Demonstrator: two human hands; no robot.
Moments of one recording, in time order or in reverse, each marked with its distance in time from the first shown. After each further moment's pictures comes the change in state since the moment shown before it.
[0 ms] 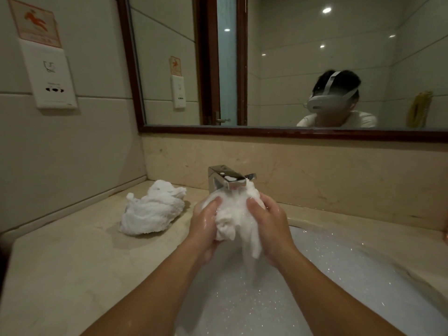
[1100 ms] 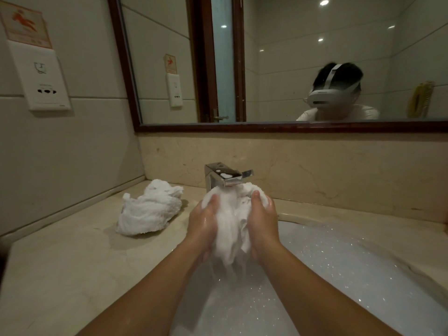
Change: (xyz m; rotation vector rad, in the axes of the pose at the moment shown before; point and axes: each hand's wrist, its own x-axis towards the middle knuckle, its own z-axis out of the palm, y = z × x) left_hand -0.005 0.000 0.008 0.222 0.172 0.021; right_hand 0.006 0.006 0.025 0.128 0.220 0.149
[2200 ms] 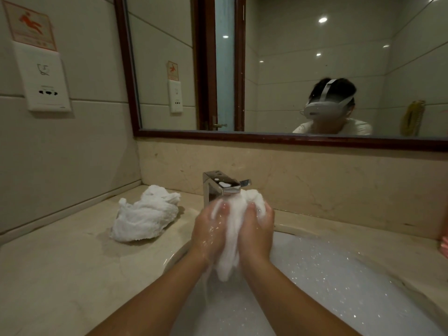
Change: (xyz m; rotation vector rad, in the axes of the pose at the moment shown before) left_hand 0.001 -0.006 0.010 0.270 -0.088 0.356; right_hand -0.015 0.003 0.012 -0.063 0.142 -0.115
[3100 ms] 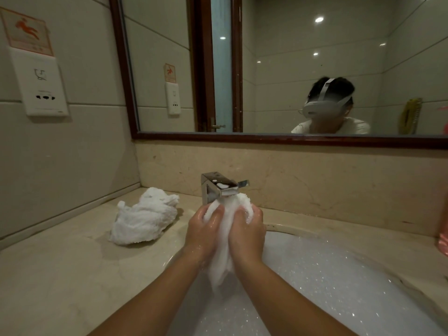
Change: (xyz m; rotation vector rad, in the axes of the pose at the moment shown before) left_hand 0.003 -0.003 -0.008 -0.146 0.051 -0.093; right_hand -0.004 0.000 0.003 -0.165 -0.049 -0.013
